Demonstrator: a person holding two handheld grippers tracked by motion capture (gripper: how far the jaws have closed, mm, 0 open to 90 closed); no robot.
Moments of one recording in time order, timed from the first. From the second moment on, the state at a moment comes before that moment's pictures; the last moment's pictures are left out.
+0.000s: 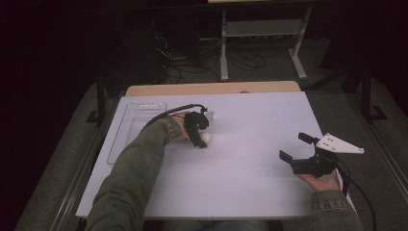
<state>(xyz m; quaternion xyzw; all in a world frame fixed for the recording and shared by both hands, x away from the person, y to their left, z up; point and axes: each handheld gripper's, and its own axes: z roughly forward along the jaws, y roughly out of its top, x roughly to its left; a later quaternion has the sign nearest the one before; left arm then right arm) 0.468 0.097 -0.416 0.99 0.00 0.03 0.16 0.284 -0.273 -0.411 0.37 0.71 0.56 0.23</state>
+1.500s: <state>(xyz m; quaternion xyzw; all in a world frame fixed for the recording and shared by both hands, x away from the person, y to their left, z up) 0.462 0.111 -0.384 0.98 0.00 0.04 0.17 0.283 -0.274 -0.410 0.37 0.70 0.56 0.23</state>
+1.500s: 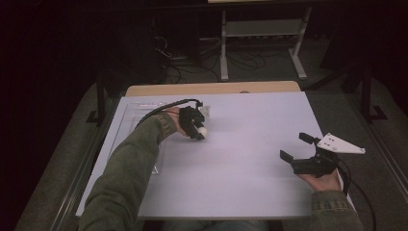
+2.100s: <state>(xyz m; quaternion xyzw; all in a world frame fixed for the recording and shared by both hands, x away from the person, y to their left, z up) 0.456 0.117 -0.361 0.98 0.00 0.05 0.18 0.283 -0.273 -0.410 0.37 0.71 0.56 0.23</state>
